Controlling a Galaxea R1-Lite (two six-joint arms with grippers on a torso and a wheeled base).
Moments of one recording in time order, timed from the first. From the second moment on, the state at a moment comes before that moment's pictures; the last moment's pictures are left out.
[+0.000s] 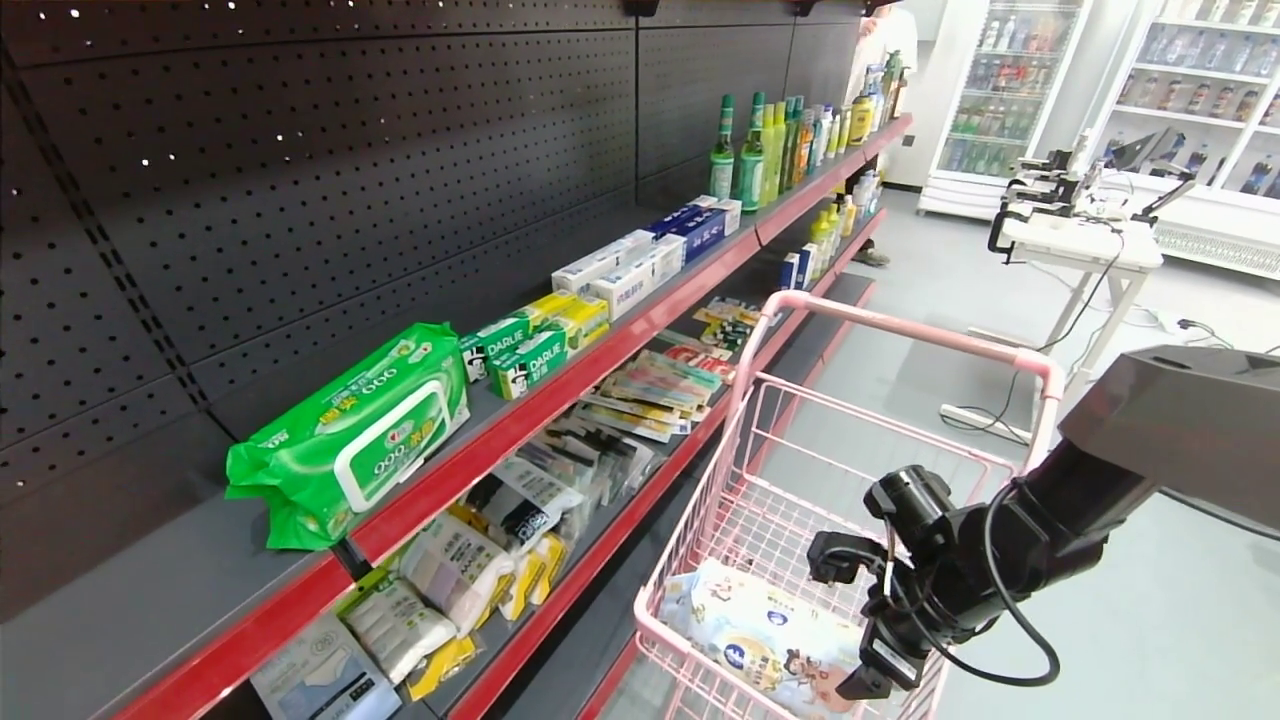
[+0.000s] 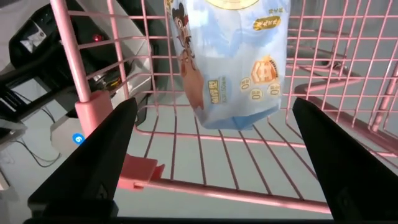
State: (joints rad) left arm -0.01 0.00 0.00 0.00 0.02 0.00; right arm 0.28 2.23 -0.81 -0.11 0.18 -0.64
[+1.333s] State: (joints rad) left arm -0.01 0.00 0.00 0.00 0.02 0.00; right arm 0.25 2.29 -0.81 -0.19 0.23 -0.66
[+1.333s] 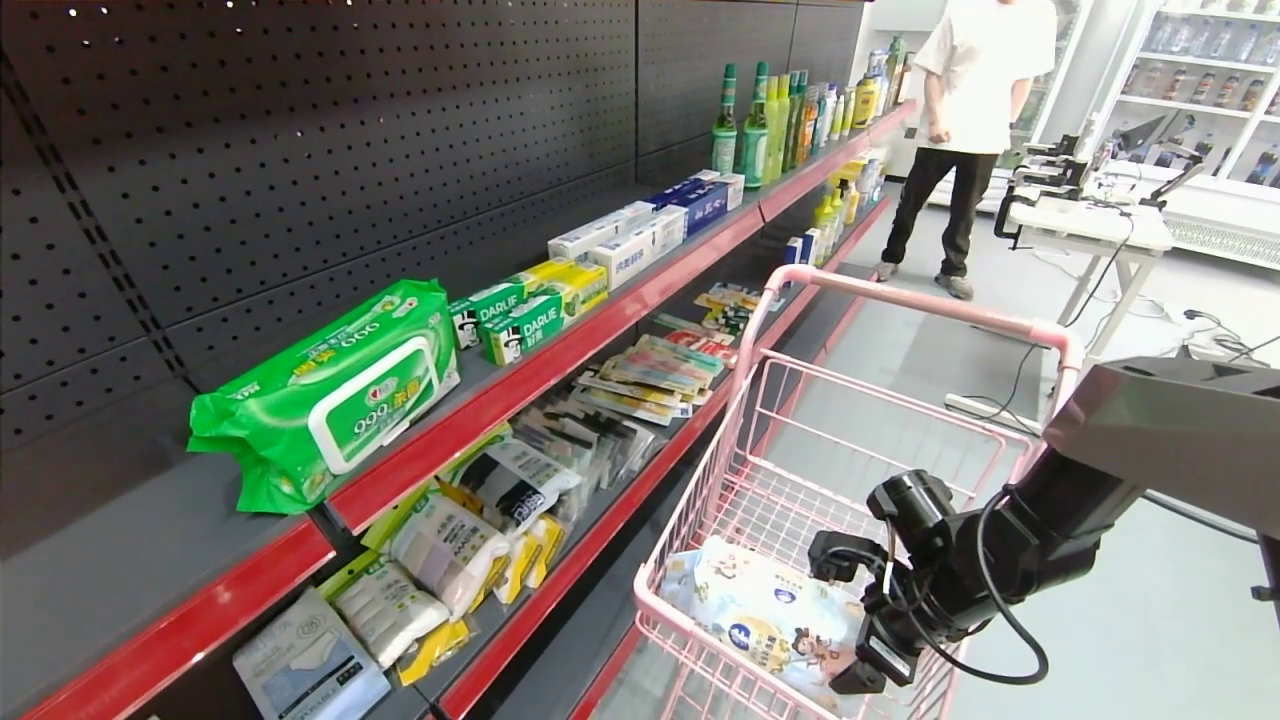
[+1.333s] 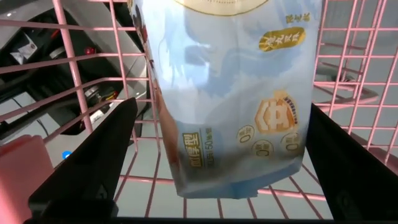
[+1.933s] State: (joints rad) left arm -0.01 0.00 0.00 0.00 0.02 0.00; right arm 0.25 2.32 -0.79 -0.31 0.25 -0.66
